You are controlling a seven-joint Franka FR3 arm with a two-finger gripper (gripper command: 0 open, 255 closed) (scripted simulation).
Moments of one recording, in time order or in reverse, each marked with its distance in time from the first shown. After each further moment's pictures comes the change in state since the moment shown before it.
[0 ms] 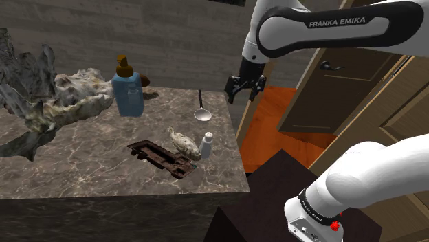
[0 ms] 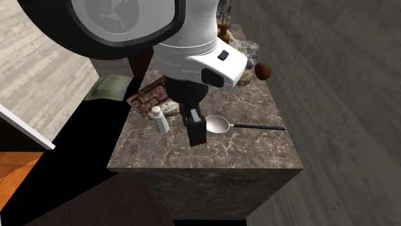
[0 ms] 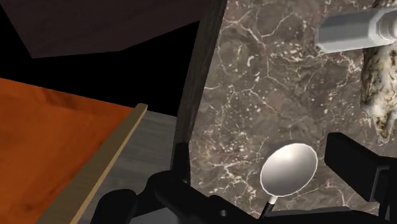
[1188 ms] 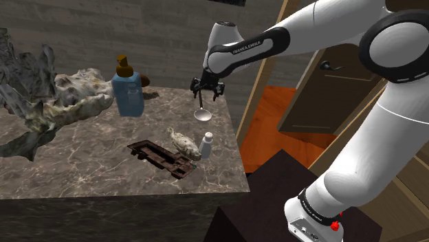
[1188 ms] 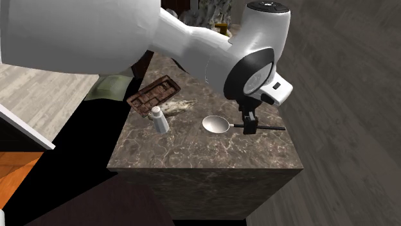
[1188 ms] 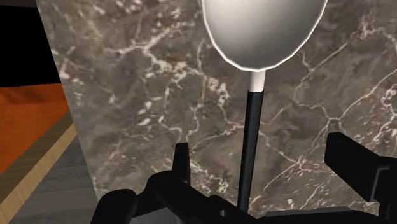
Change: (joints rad) arm -0.054 0.633 0.045 0.331 -0.167 0.437 0.379
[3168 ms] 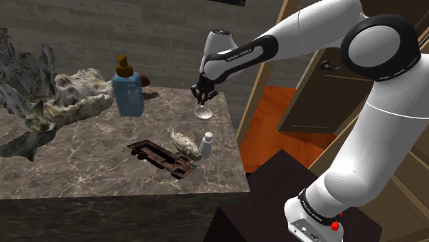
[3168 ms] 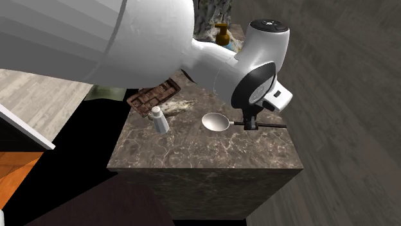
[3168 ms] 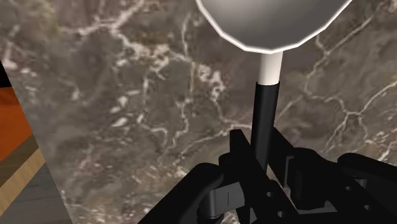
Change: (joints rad) arm 0.010 0.096 -0.013 0.043 -0.034 0.060 0.039
